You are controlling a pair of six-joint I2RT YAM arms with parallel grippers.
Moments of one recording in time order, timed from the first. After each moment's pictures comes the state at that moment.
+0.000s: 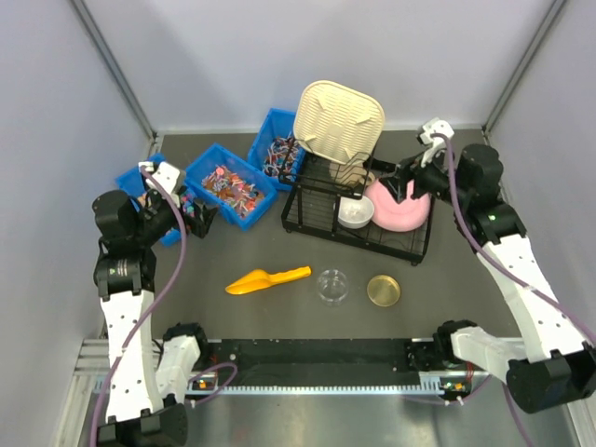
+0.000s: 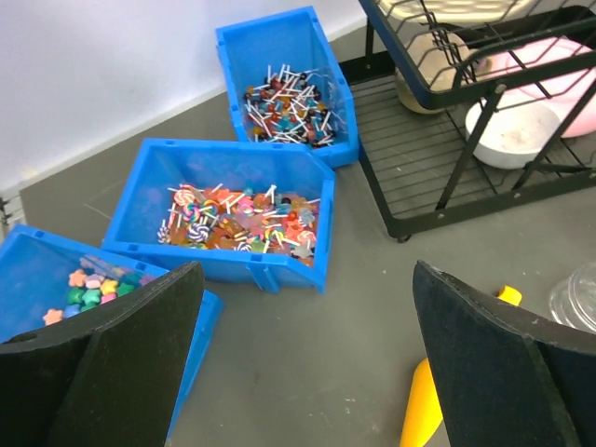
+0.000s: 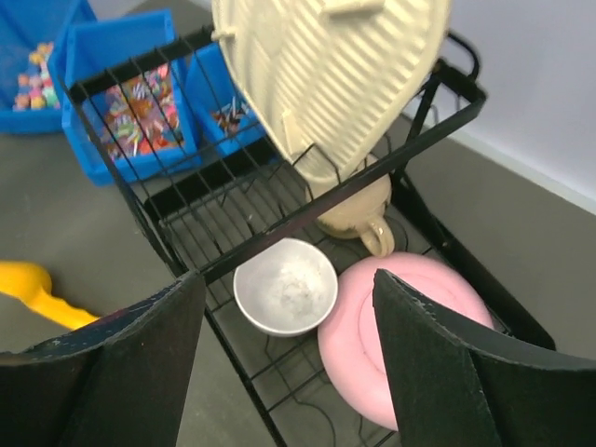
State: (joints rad) left arm 0.20 0.77 1.02 -0.48 0.70 0.25; right arm 0.24 1.03 1.12 -0.30 -0.42 -0.10
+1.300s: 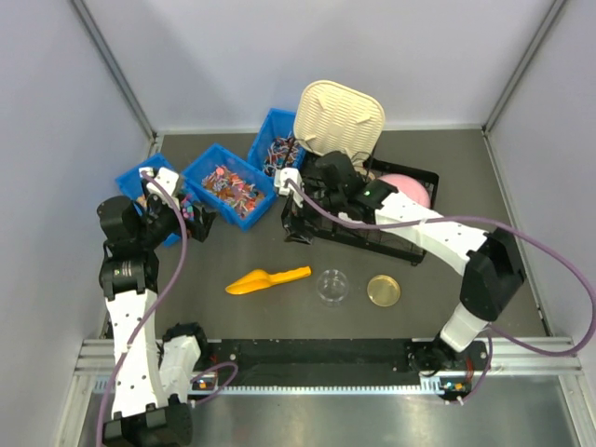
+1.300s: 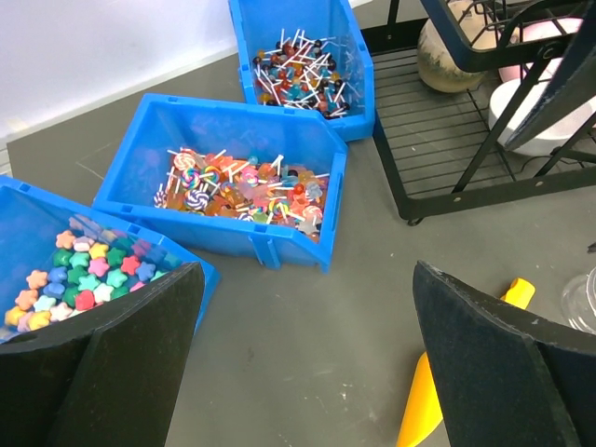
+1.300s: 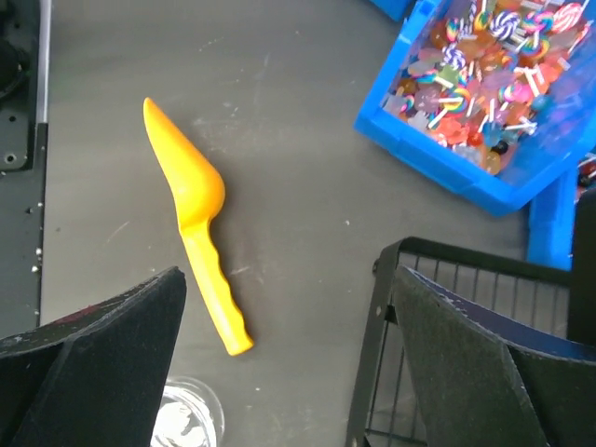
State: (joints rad) left arm 0.24 0.76 0.92 -0.46 0.69 0.23; right arm 0.79 1.64 1.40 -0.38 -0.57 -0.46
